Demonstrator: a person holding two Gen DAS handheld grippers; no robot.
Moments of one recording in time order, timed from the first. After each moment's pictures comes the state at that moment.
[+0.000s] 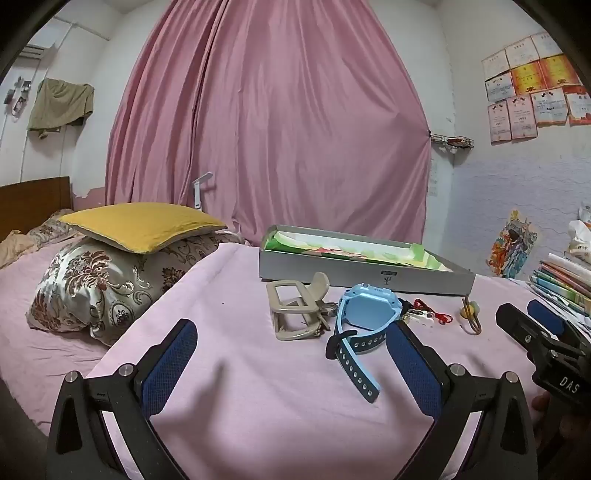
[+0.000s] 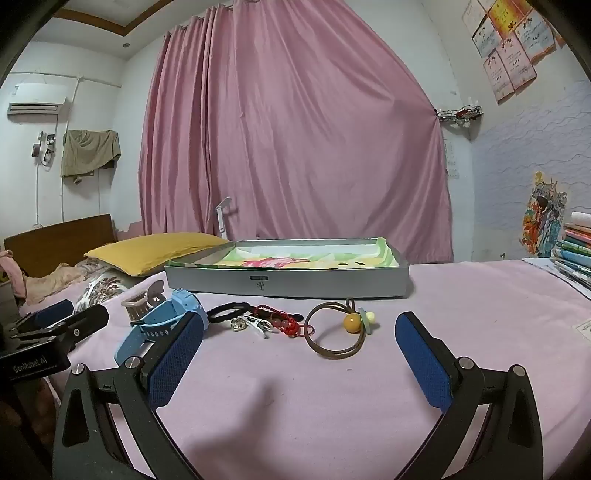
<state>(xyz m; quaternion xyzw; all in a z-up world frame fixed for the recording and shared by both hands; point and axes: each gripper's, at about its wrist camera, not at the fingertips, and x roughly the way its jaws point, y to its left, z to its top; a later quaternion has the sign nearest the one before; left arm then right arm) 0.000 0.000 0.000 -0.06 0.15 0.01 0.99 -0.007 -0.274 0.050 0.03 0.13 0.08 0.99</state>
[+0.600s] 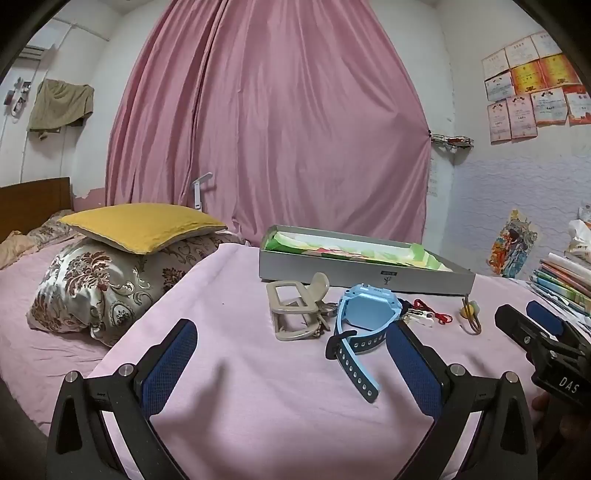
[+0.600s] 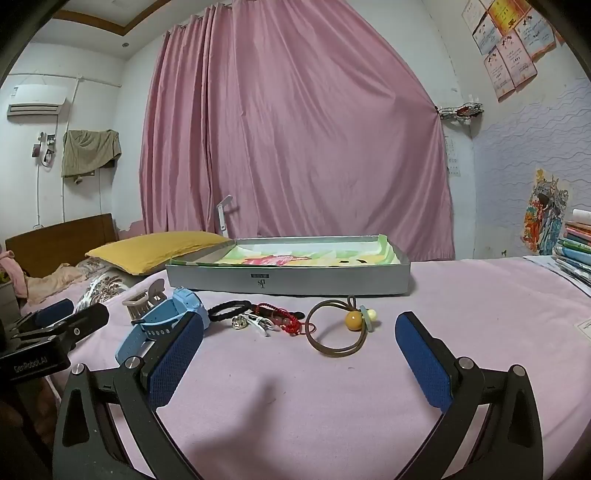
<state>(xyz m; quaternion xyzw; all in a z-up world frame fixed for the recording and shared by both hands) 0.000 -0.001 0.000 -0.06 0.15 0.01 0.99 -0.007 -0.274 0.049 0.03 0.13 0.08 0.99</state>
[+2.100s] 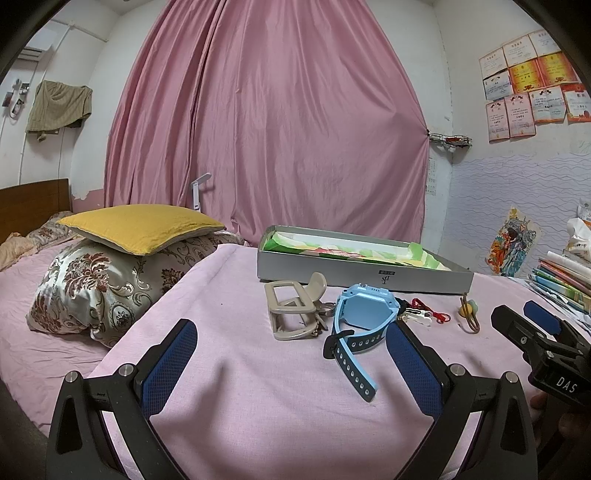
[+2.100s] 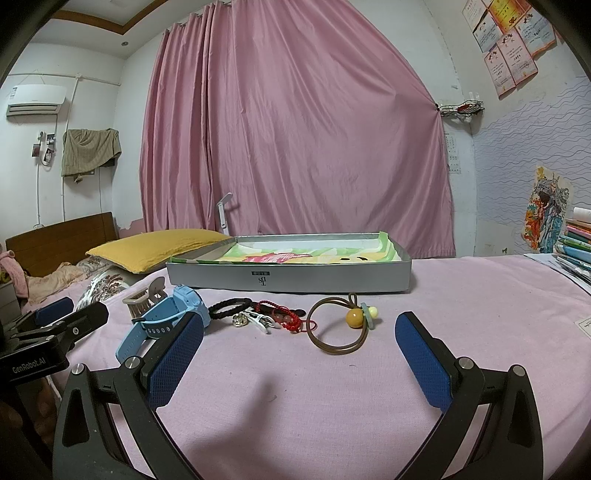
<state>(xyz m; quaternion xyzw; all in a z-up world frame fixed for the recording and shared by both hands) 0.001 -0.002 0.002 -0.06 0.15 0.01 0.99 -0.007 -0.273 0.049 0.03 0.14 0.08 0.99</state>
